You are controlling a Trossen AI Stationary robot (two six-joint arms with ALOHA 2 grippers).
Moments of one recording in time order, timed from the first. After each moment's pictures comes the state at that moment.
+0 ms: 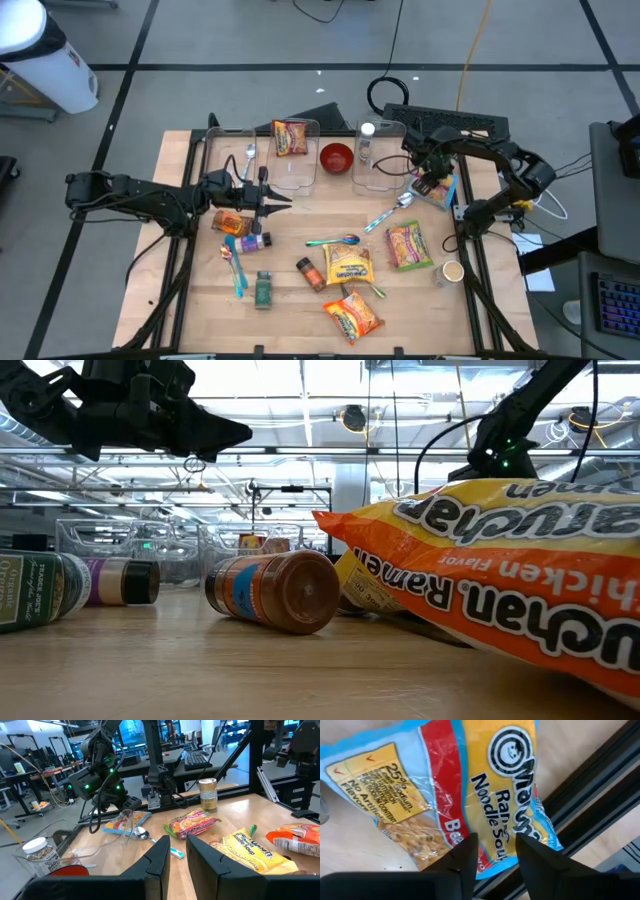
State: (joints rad) left arm 0.17 1.11 0.32 0.76 0.26 0.21; right arm -0.85 1.51 0.86 -1.15 0.26 0.02
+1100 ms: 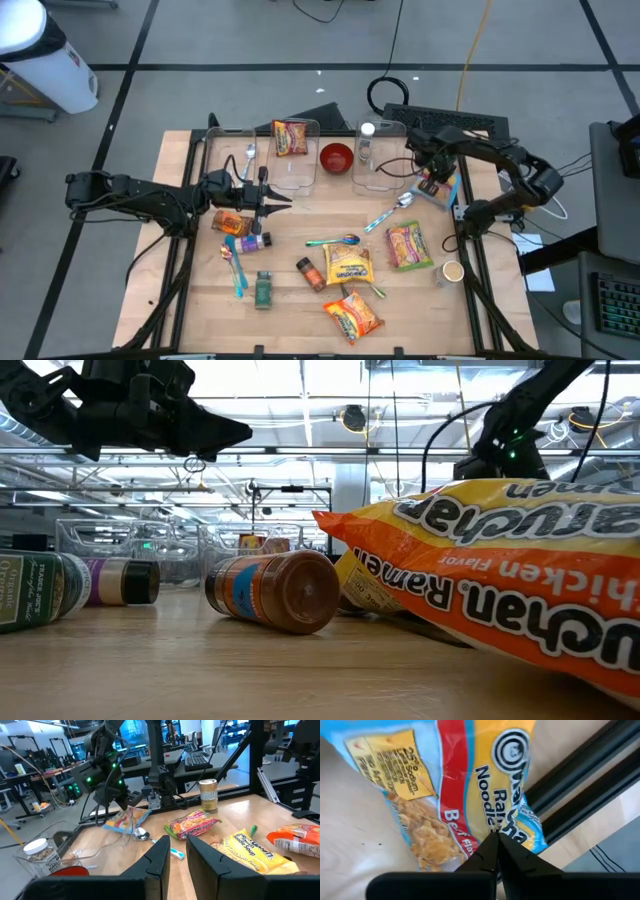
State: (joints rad) left arm 0.17 1.11 0.32 0.77 0.26 0.21; right arm -0.85 1.42 0.86 -1.20 0.31 -0.11
